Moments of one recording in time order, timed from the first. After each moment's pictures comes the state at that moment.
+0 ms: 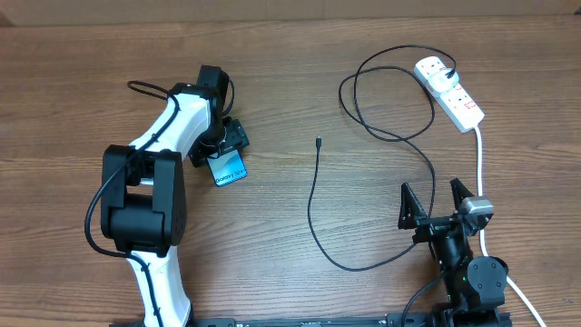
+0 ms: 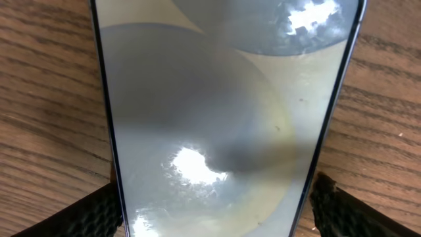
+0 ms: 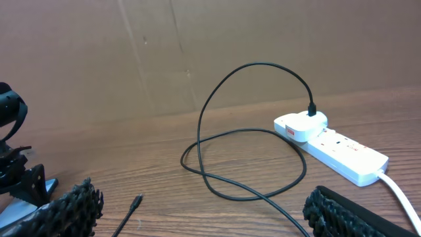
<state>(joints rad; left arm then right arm) -0.16 2.12 1.50 -0.91 -0.01 -0.60 0.09 0.01 0.02 -0.03 -0.06 0.20</state>
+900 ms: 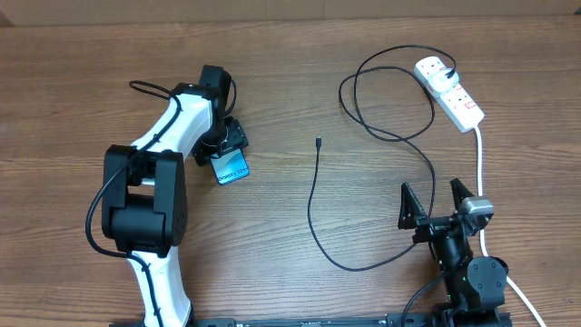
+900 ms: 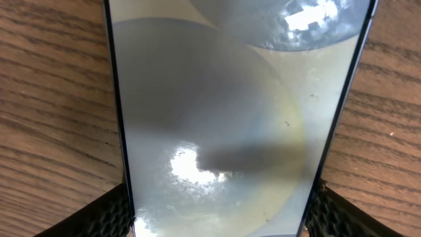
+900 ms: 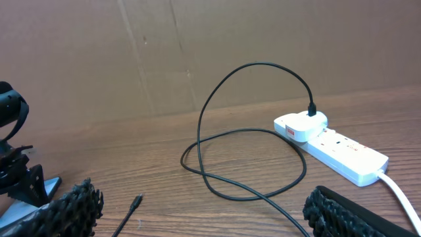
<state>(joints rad) -0.16 2.12 1.50 -0.90 -0.01 -0.61 0.09 0.01 0.02 -0.04 -0.06 0.20</state>
